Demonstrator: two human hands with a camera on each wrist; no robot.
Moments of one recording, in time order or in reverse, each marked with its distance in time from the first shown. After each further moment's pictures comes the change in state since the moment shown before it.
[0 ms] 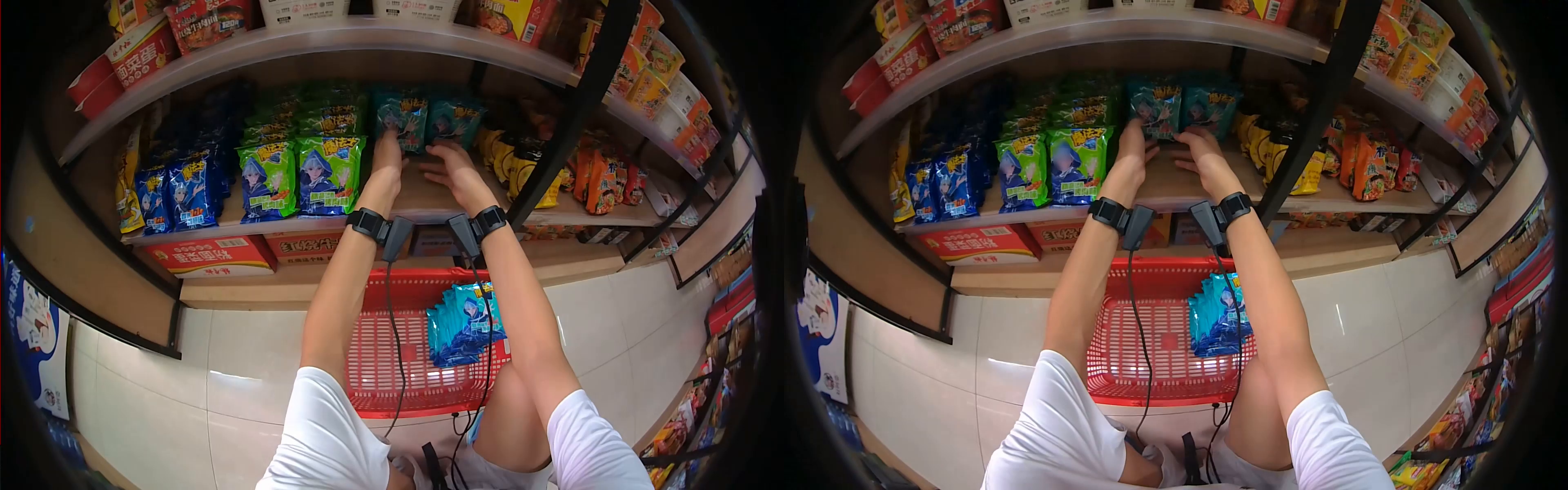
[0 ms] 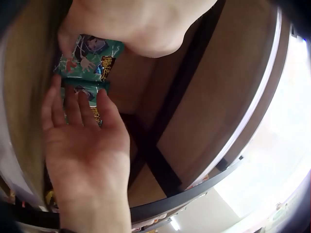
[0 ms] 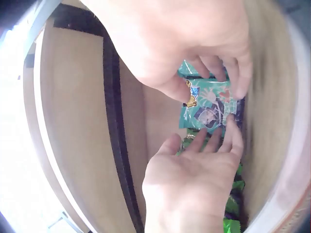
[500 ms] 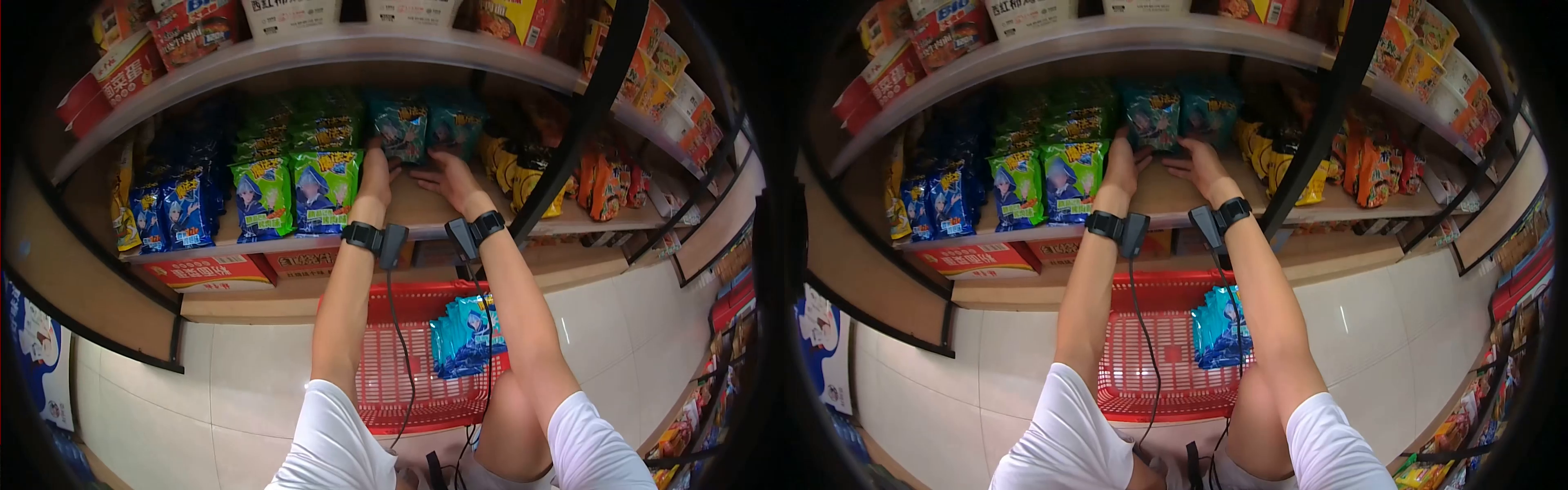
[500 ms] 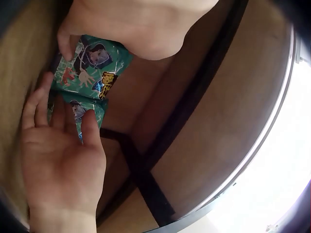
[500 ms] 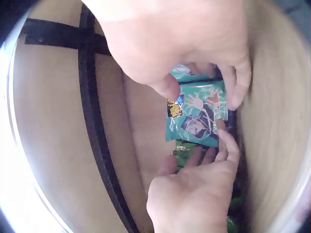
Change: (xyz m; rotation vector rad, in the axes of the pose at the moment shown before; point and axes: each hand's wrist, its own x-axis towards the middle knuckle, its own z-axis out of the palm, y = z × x) left_hand 0.023 -0.008 -0.016 -0.129 -0.046 -0.030; right_hand 0.033 0.015 -0.008 0.198 -0.122 0.087
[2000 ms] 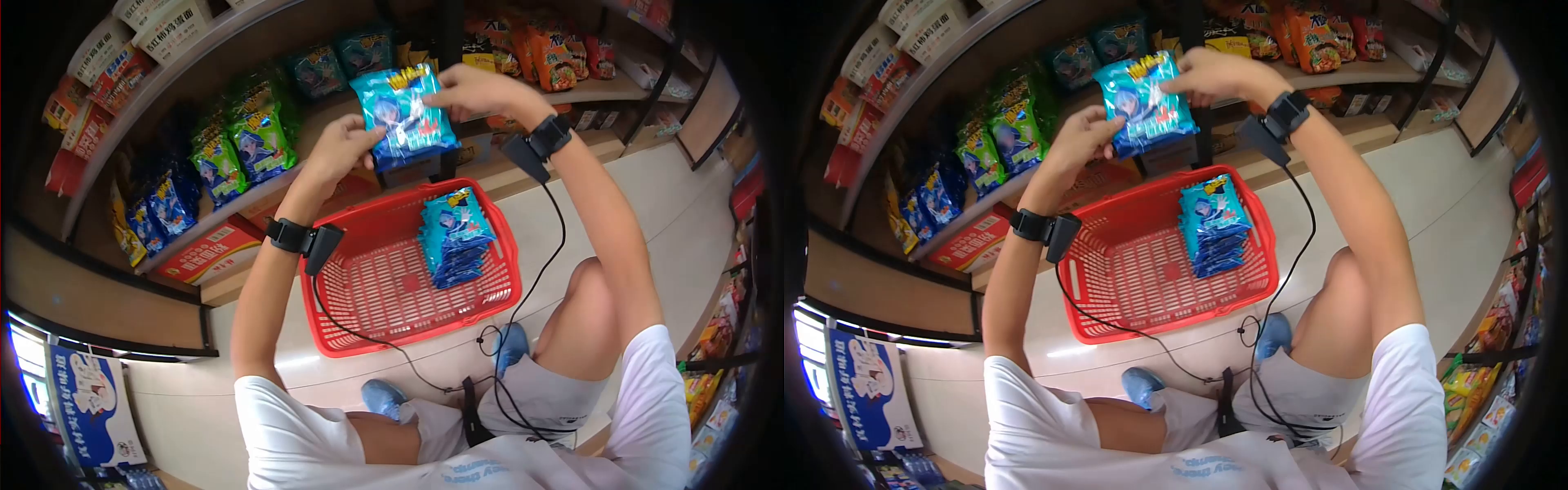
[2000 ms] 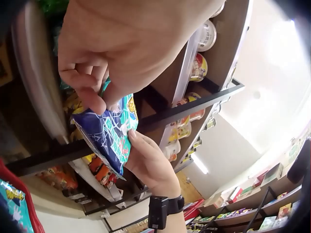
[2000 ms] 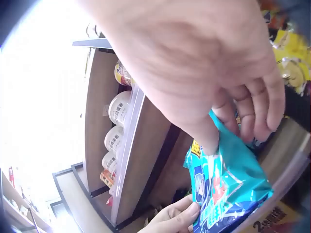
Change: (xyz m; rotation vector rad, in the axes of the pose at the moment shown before) left_hand -0.194 0.023 0.044 0.816 -0.558 -0.030; right_hand -0.196 -0.117 -0.068 -1.108 -0.127 -0.018
